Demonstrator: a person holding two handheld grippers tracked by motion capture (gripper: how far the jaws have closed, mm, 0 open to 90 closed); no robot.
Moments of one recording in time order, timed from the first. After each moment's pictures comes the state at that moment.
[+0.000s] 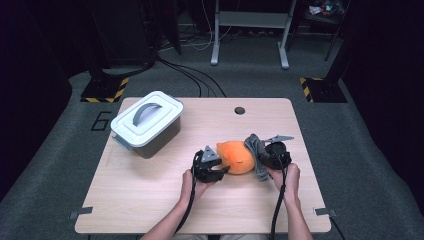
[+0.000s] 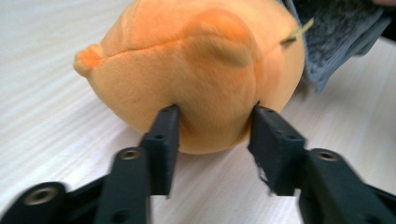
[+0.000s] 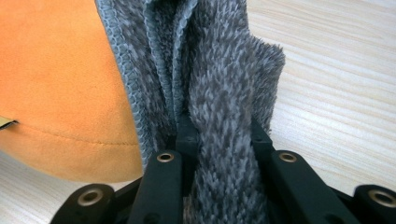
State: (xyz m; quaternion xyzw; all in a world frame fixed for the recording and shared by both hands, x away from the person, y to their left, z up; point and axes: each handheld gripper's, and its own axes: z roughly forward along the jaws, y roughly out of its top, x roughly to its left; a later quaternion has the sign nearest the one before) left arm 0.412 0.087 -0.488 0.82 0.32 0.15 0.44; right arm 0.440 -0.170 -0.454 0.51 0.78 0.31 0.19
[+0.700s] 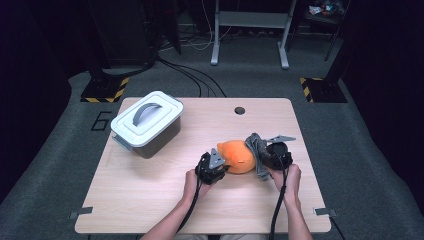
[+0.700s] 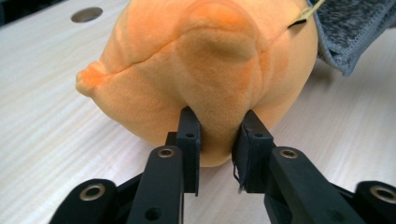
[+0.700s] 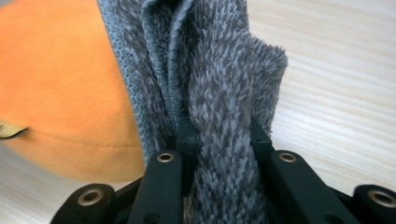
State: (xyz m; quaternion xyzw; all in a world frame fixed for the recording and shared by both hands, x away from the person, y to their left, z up) left arm 0.415 0.079 -0.491 0.83 0.29 0.18 0.44; right arm 0.433 -0.171 -0.447 0.52 0.77 0.32 0.20
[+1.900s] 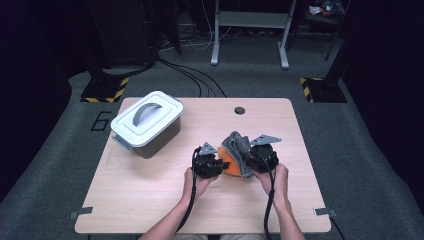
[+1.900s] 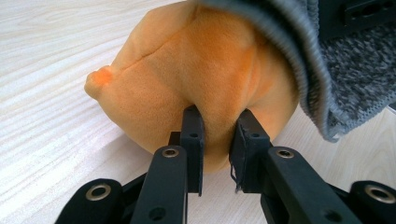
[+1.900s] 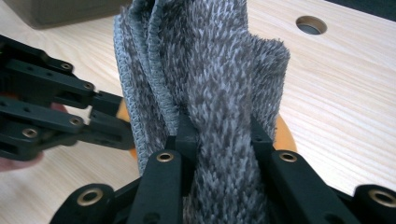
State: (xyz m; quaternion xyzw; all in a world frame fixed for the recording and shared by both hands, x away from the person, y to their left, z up) left arm 0.425 0.089 -0.480 0.79 0.37 0.07 0.48; right arm 0.410 -0.122 -0.417 0.44 0.80 0.36 0.20
